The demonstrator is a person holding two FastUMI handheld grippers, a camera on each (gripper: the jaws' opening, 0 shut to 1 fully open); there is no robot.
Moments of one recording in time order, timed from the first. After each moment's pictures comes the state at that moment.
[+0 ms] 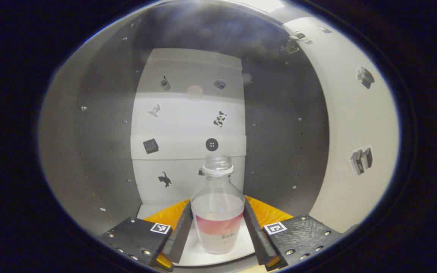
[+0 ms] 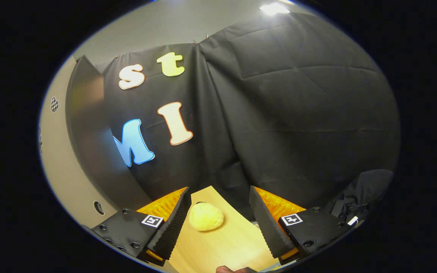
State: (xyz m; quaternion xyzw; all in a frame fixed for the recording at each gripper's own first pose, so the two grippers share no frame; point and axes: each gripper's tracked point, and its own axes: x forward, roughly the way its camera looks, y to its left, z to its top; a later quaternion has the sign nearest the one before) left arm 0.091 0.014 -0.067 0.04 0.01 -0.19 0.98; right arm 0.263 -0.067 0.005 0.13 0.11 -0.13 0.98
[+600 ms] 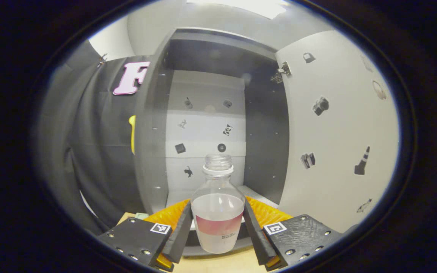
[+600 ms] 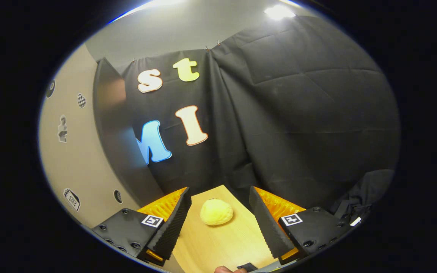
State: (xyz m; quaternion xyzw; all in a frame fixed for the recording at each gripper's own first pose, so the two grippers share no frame) left arm -0.084 0.101 -0.046 0.04 0.01 -0.15 0.99; right arm 0.202 -0.036 0.010 0.12 0.09 -0.08 0.99
